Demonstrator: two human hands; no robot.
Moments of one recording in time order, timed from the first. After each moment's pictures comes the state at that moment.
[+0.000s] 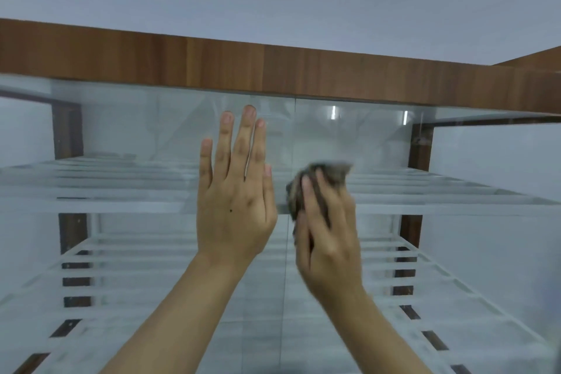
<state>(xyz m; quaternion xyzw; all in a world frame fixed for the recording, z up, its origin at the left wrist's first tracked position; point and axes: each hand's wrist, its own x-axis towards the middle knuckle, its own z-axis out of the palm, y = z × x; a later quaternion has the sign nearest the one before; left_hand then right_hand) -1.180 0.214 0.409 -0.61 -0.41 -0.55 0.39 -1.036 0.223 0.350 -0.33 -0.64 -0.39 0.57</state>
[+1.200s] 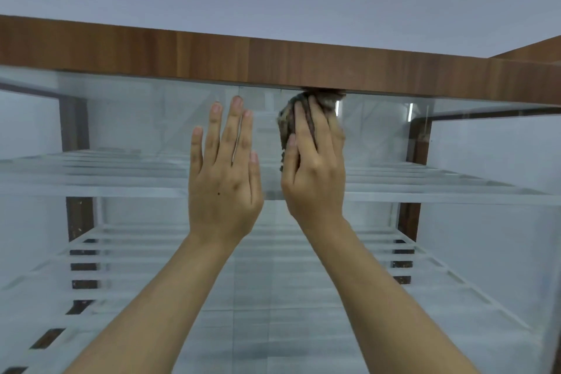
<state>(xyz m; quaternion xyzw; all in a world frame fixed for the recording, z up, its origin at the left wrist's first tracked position) -1.180 0.218 0.407 -0.60 -0.41 -0.56 0.40 -1.049 0.226 0.428 -0.32 -0.61 -0.35 0.64</state>
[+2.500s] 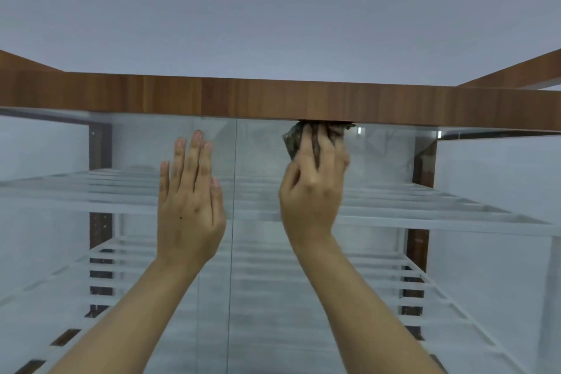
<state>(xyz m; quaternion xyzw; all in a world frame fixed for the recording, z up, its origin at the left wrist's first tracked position) -1.165 0.204 0.401 -0.58 -0.49 -0.53 0.38 -0.998 0.229 0.438 -0.36 -0.56 -0.34 0.67</state>
